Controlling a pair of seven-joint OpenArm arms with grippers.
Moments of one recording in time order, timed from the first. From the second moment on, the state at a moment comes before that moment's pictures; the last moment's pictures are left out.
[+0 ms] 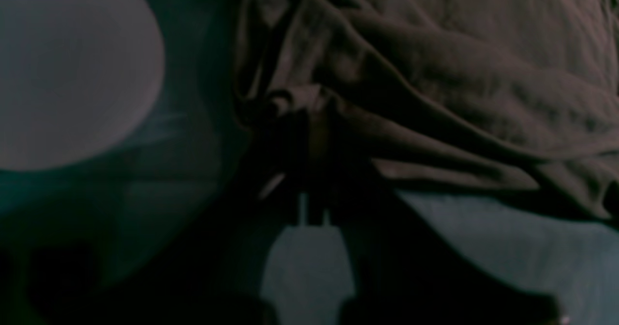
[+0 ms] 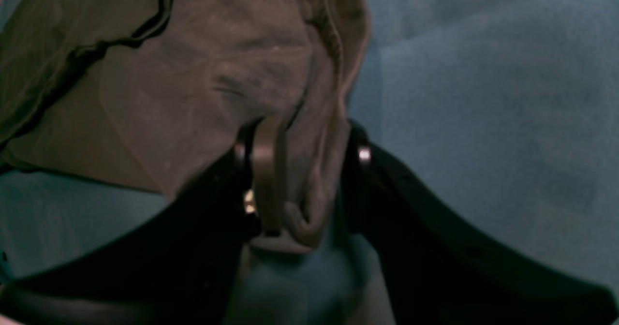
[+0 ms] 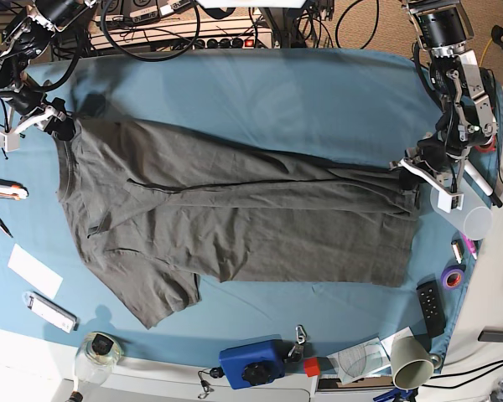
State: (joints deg) left arm 3.4 -9.7 -21.4 86.1 -33.1 -20.1 52.3; right arm -7.6 17.6 56.1 83.5 52.0 38.4 -76.9
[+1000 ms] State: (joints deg) left arm 8.8 -14.7 -24.7 92.9 -37.4 -21.4 66.1; right arm -11.3 23.6 62.7 83.5 57.8 38.4 -79.2
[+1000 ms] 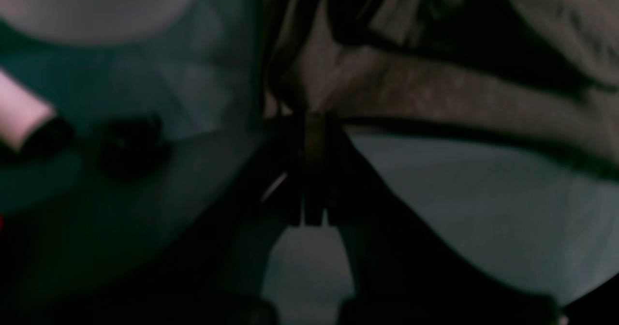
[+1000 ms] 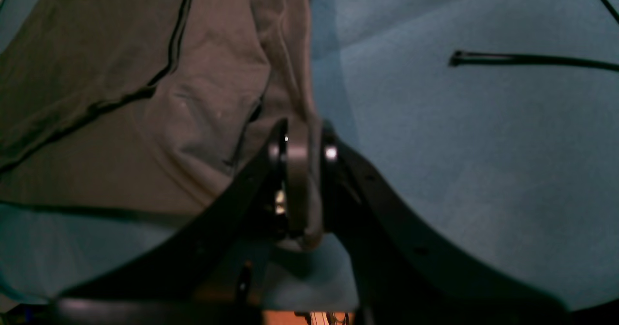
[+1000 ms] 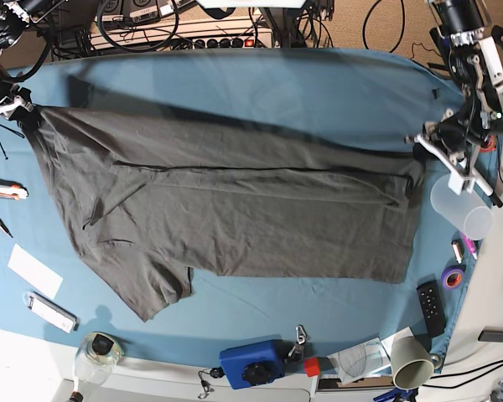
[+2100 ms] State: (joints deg) left arm 10.4 -12.7 -19.4 97.8 -28.2 -20.9 55.0; right arm -11.5 23.7 62.6 83.5 57.8 38.4 -79.2
